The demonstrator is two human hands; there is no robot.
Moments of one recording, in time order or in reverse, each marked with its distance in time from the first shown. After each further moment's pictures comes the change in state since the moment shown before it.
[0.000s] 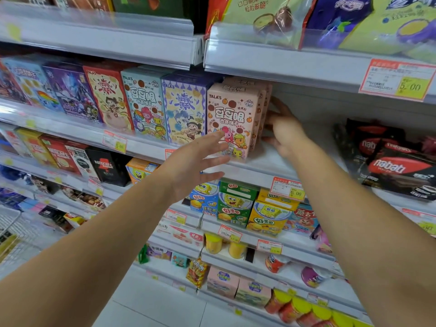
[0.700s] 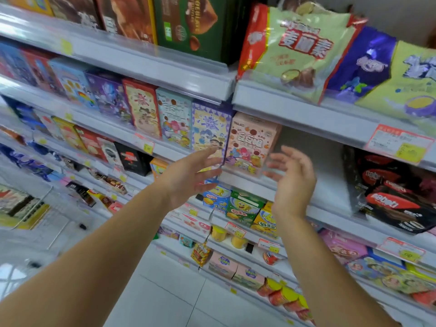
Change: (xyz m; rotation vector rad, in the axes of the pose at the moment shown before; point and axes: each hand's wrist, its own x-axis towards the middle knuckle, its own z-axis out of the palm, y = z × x) left_hand -0.028 0.037 -0.029 -0.124 0.110 -0.161; right_hand -0.125 -0.031 0.036 0.249 0.370 -0.088
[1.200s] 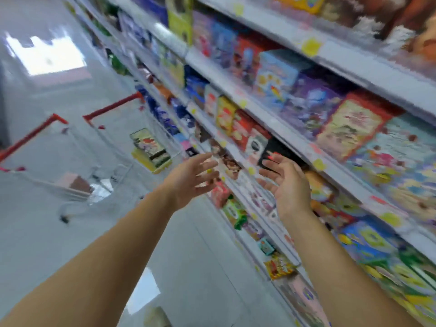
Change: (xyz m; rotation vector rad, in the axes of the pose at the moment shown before) left_hand -0.140 -0.010 -0.320 -0.376 0.553 0.038; right_hand -0.176 0.099 0.271 -0.071 -0.610 0.535
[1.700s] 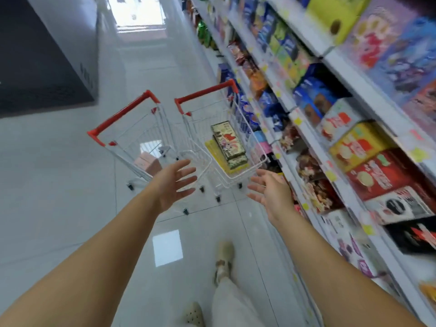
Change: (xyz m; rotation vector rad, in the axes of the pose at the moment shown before) left_hand 0.046 0.088 -0.335 -0.217 0.476 -0.029; right_hand 0.071 0.186 0.309 -0.422 -0.298 0.349
